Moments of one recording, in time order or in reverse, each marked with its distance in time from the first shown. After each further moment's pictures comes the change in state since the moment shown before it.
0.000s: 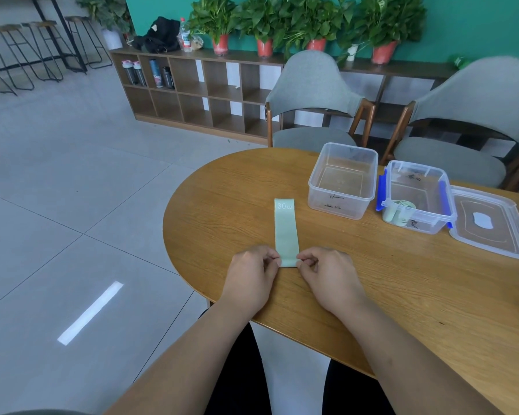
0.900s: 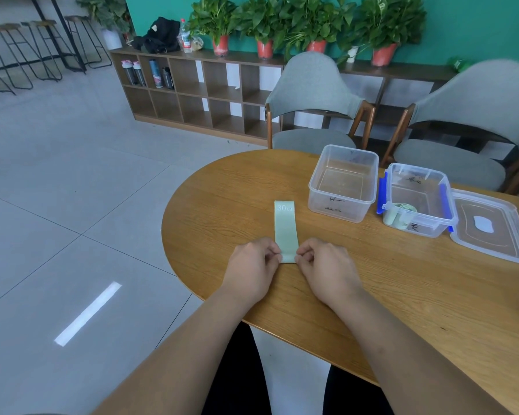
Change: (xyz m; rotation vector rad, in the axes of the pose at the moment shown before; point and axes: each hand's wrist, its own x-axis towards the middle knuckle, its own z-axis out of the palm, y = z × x) left_hand 0.024 -0.003 -0.001 0.003 -0.045 0.015; right_hand 0.017 -0.012 -0.006 -0.108 -0.013 0.026
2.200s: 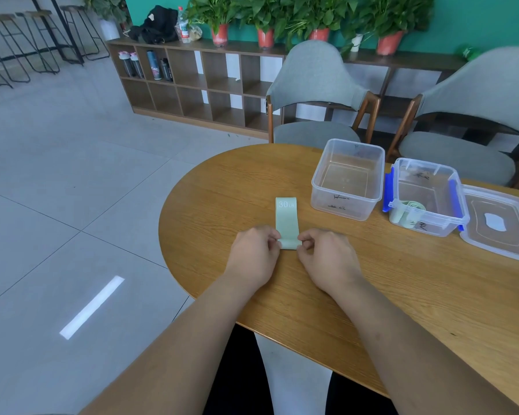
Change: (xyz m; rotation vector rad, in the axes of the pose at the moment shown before) left_hand 0.032 0.004 0.003 0.042 0.001 -0.057; right_hand 0.025 -0.004 0.003 -0.002 0.008 0.023
